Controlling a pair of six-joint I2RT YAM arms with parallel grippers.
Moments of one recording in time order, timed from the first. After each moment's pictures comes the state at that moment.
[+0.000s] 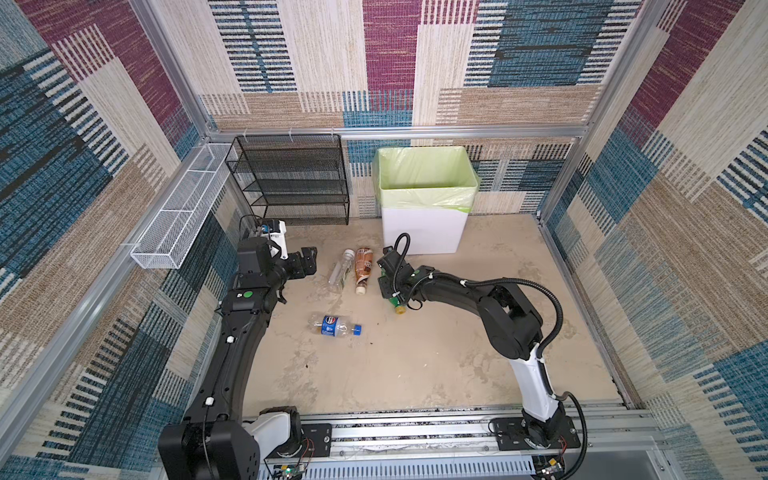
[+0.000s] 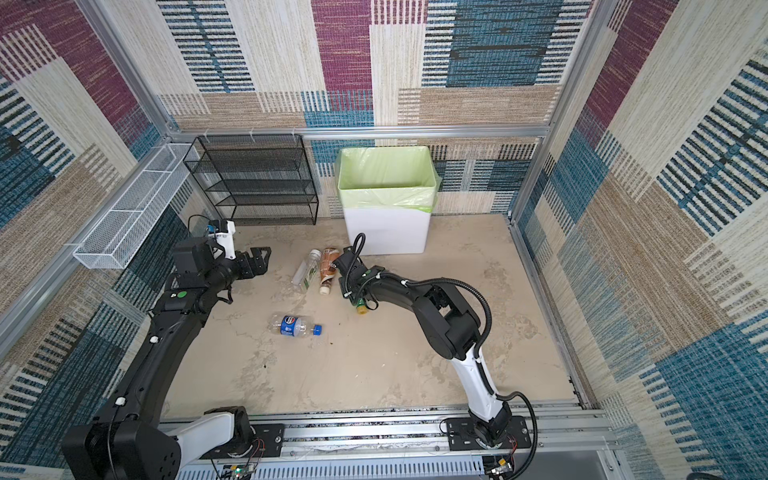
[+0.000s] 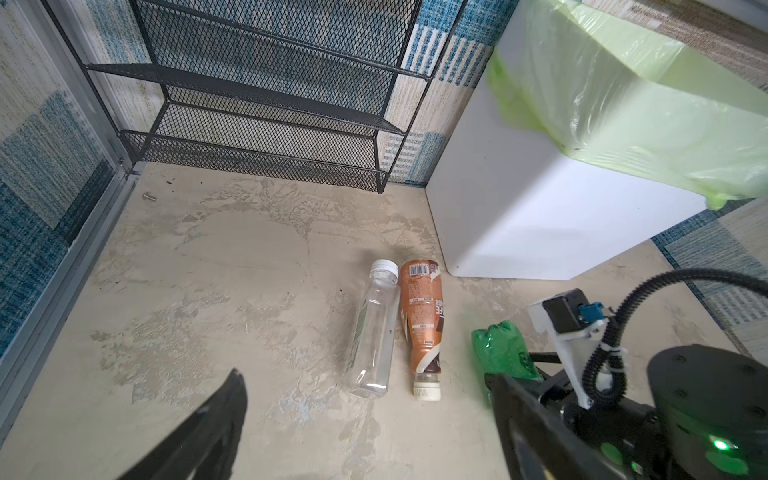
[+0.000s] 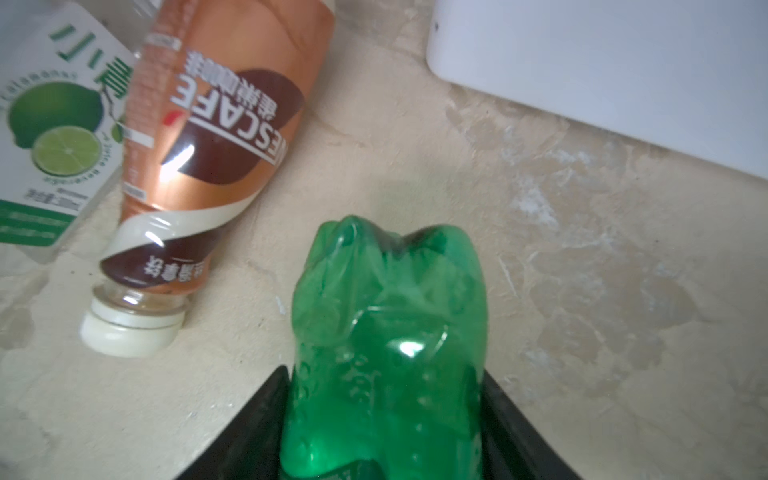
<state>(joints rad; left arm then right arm) 0.06 1.16 1.04 -0.32 0.24 -0.17 0.77 2.14 1.61 -0.39 0.27 0.35</state>
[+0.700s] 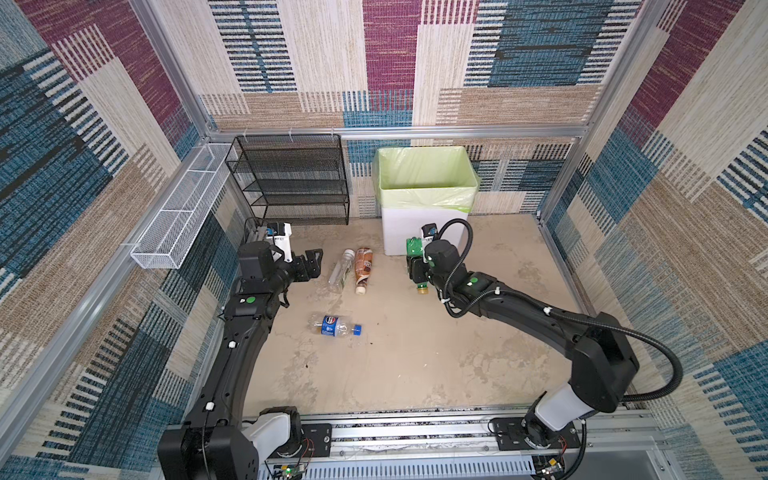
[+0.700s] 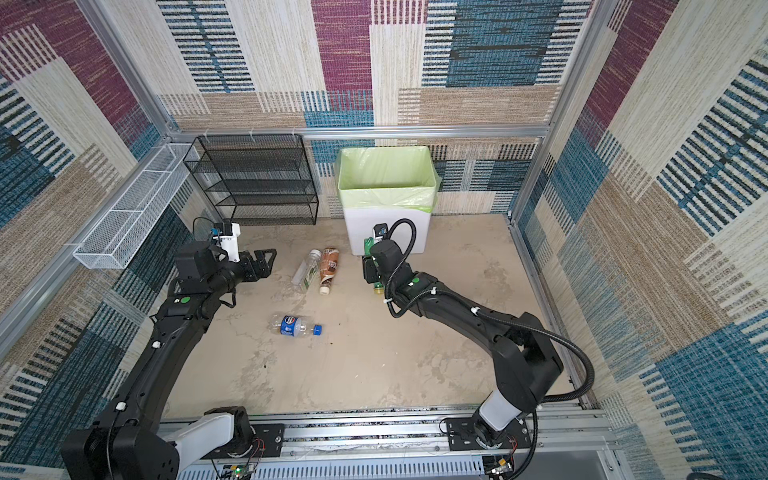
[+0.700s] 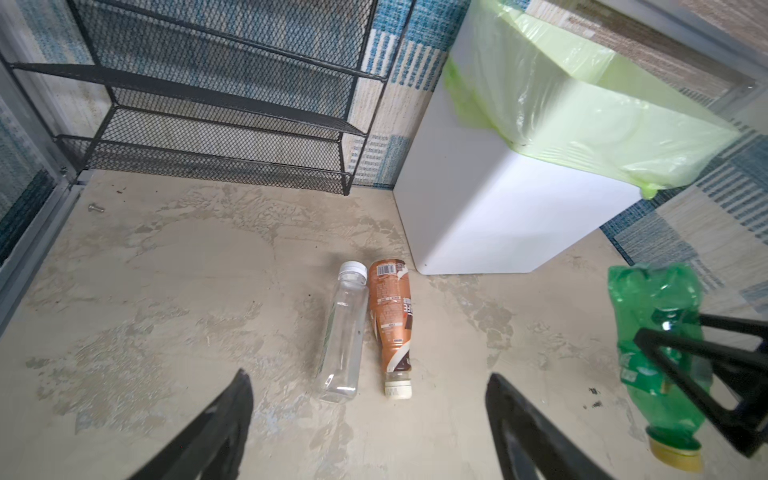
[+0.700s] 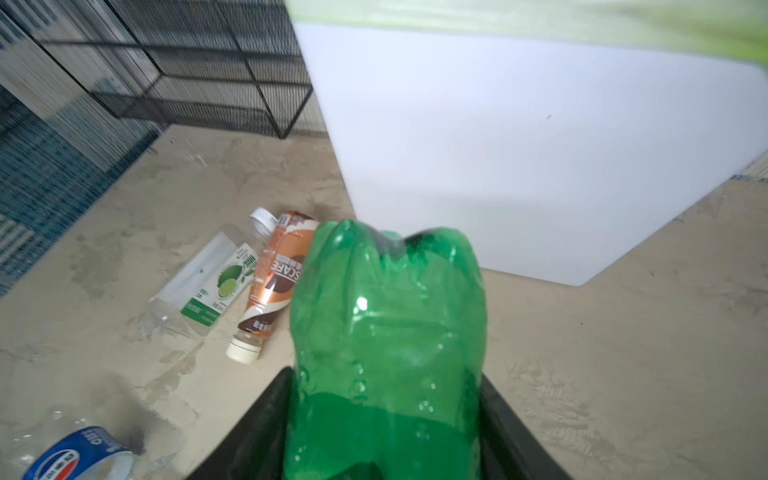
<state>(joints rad) 0.02 1.13 0.98 -0.24 0.32 -0.18 0.69 1.53 1.16 -0.06 0.33 0.29</state>
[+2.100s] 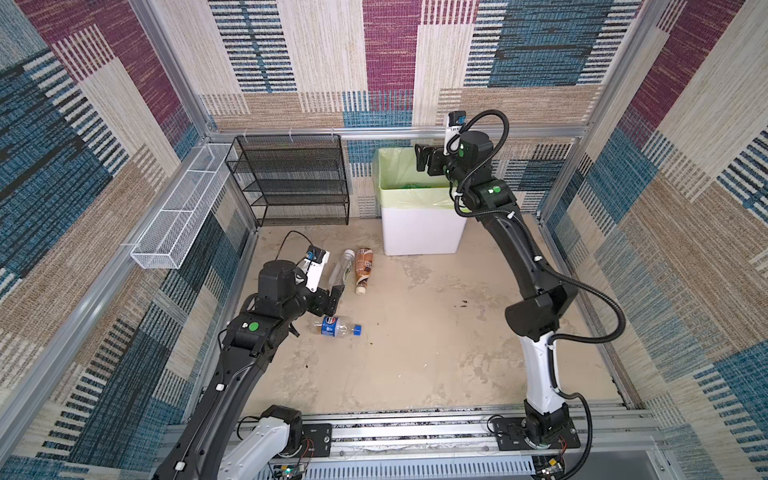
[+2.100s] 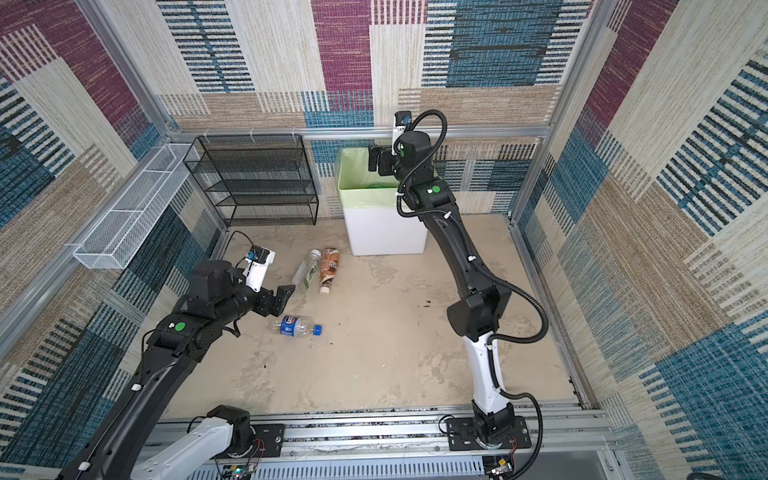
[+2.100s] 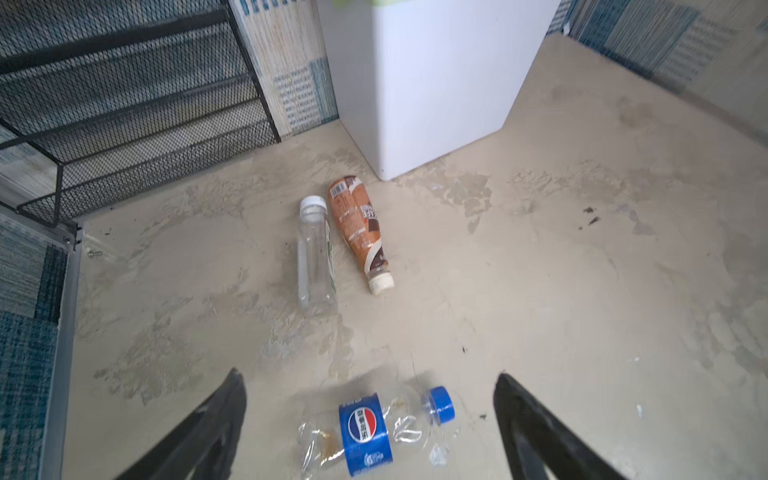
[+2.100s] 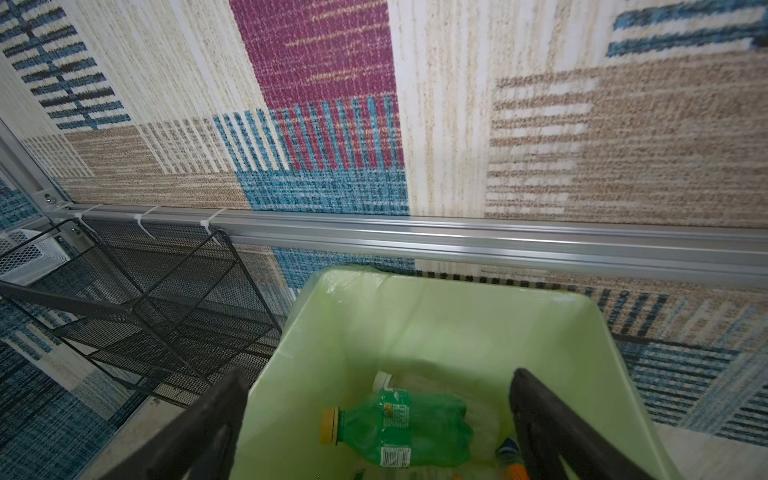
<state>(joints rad) -0.25 0.94 0.99 -0.64 0.13 0.19 0.40 2.08 2.40 -0.39 0.09 0.14</state>
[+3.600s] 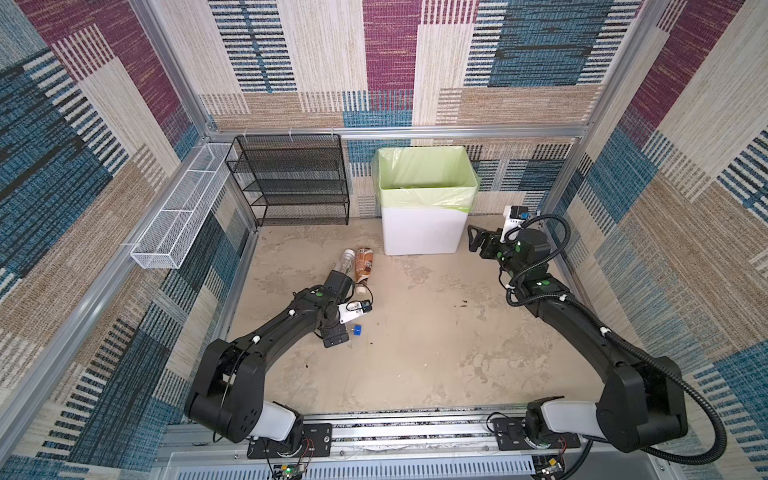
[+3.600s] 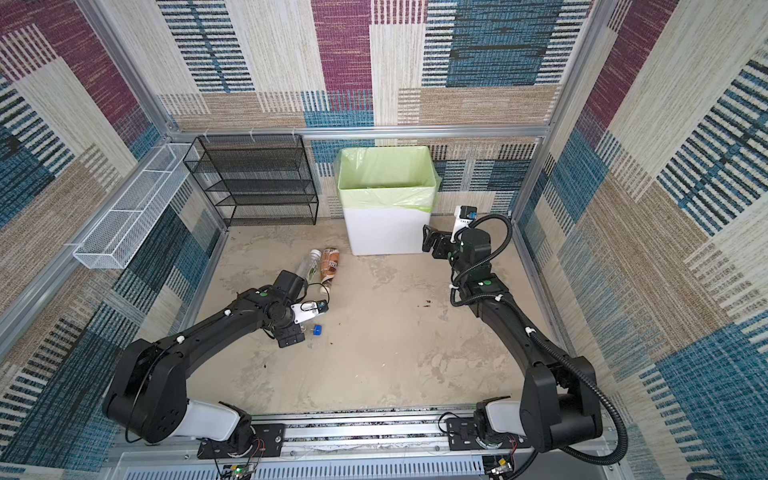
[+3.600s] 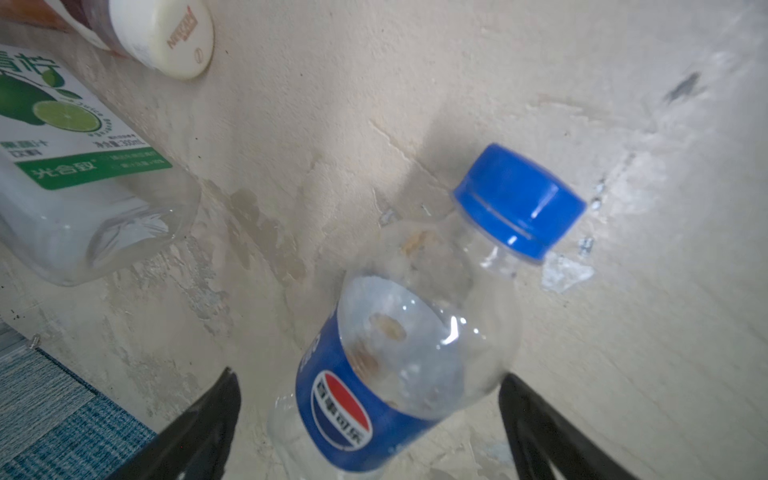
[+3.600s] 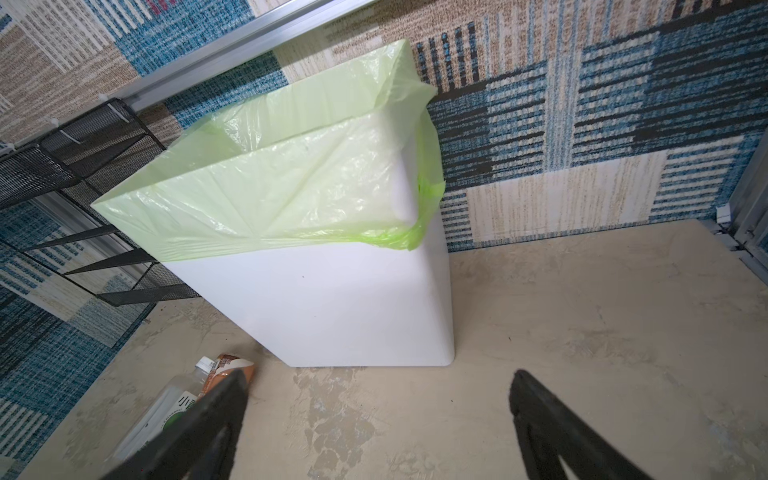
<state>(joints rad) -0.41 1.47 0.91 -0.71 -0.21 0.86 0.19 1.32 0.94 0.19 -0.05 0.33</state>
